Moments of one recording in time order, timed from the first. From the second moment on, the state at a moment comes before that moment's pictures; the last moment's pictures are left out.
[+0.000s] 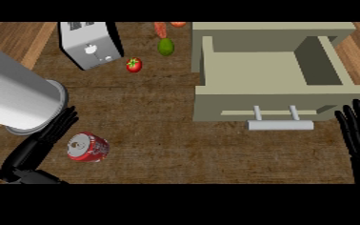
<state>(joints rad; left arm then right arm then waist) -0.01 0.32 0.26 -1.15 -0.13 -0.67 -0.48 0.27 -0.03 -0.20 -2.07 -0.04 0.19 0.02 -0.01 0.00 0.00</state>
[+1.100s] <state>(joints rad) -0.17 0.35 0.16 -0.75 -0.21 -0.52 -0.70 0.23 -0.04 -0.22 -2.10 -0.05 0.18 0.08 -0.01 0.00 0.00</state>
